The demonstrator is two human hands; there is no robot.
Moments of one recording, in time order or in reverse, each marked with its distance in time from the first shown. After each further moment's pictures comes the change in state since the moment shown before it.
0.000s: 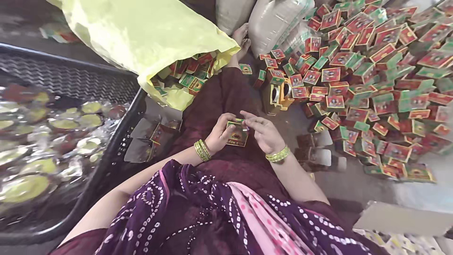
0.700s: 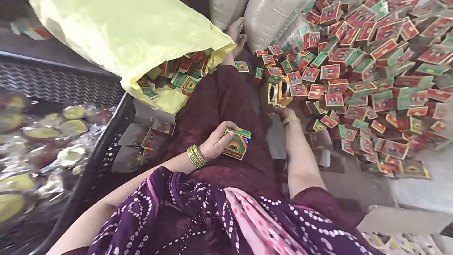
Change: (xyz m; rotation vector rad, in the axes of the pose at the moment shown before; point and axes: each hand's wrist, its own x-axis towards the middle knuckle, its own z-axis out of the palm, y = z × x) left_hand 0.002 0.003 -0.003 -0.169 -0.192 -0.026; right_hand 0.129 0.063 -0.203 -0.680 0.656 0.437
